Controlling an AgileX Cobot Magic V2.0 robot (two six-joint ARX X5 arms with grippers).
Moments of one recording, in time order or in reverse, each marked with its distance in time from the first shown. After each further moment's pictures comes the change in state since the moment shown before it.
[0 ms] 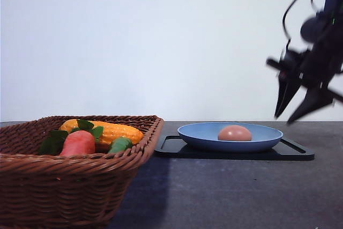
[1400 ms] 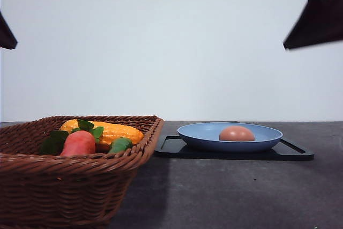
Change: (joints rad) left_arx 0.410 -0.186 -0.789 0.553 0.304 -0.109; right_arx 0.531 -1.138 -1.007 0.639 0.461 -0.087
